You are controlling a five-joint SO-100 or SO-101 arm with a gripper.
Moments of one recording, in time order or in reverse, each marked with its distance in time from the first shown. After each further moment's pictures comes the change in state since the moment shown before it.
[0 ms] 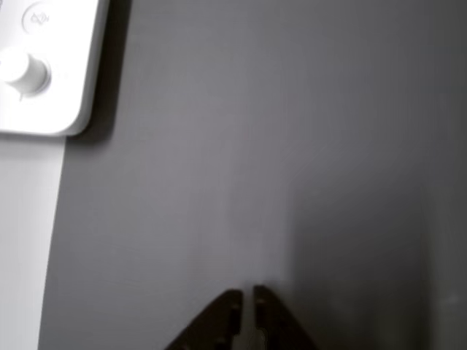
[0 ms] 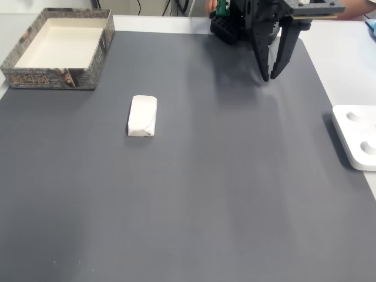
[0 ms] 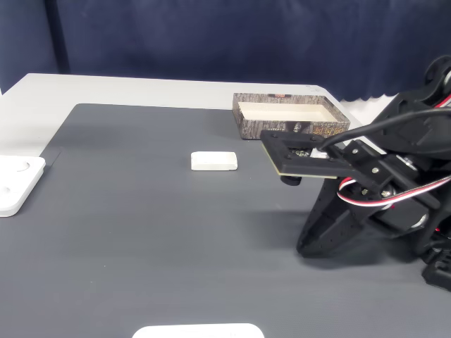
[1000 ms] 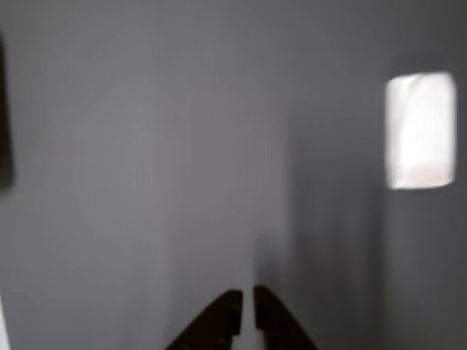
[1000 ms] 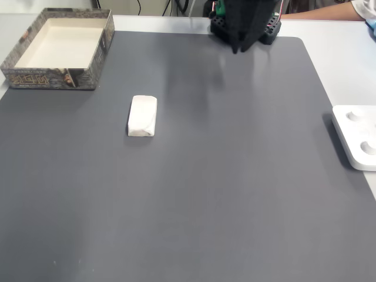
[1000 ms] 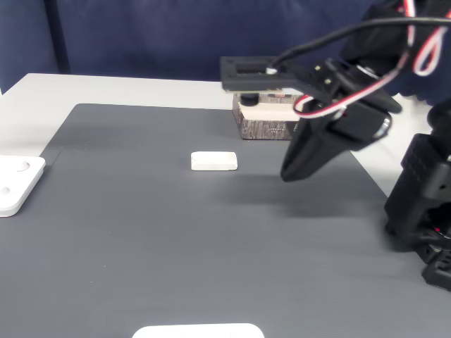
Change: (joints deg) arm 21.5 -54.1 -41.7 -0.1 15.6
